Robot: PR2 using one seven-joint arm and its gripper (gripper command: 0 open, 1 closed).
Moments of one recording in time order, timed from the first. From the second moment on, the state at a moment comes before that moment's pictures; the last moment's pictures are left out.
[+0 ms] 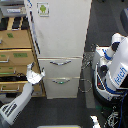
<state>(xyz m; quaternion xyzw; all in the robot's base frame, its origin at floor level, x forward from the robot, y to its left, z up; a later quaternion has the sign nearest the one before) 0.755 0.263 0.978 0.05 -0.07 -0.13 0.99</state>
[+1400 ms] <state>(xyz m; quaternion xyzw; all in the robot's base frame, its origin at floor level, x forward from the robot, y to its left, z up) 0.900 0.295 1.086 0.00 -0.04 0.03 1.00</state>
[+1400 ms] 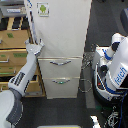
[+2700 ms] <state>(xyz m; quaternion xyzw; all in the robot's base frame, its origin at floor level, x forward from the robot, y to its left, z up) 0.932 0.306 1.096 -0.04 -0.03 0.03 1.00</state>
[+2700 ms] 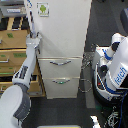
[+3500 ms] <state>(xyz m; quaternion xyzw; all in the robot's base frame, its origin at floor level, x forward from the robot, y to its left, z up) 0.914 0.303 1.087 -0.04 -0.03 0.00 1.00</state>
